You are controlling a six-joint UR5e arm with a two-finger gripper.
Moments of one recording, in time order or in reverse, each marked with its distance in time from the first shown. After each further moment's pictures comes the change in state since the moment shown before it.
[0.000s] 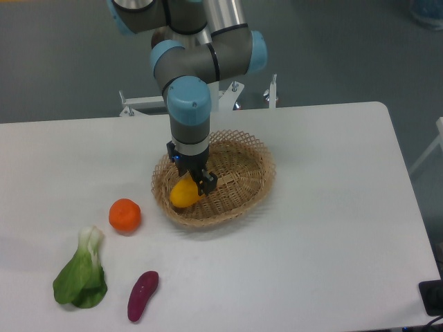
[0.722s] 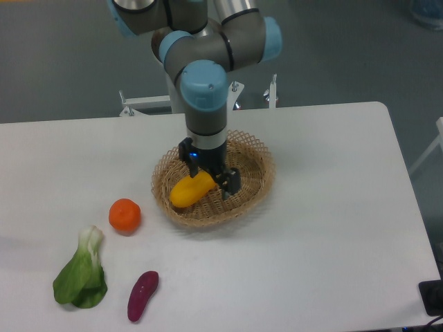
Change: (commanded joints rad) arm 0.115 -0.003 0.189 -0.089 0.012 -0.055
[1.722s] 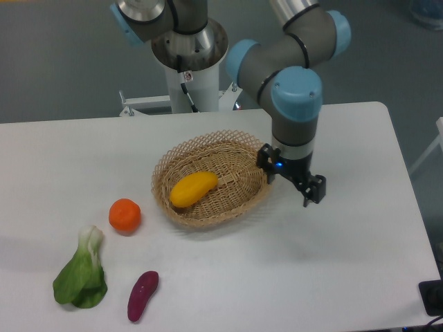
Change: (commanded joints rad) arm 0.186 -0.189 0.232 -0.061 0.092 0.330
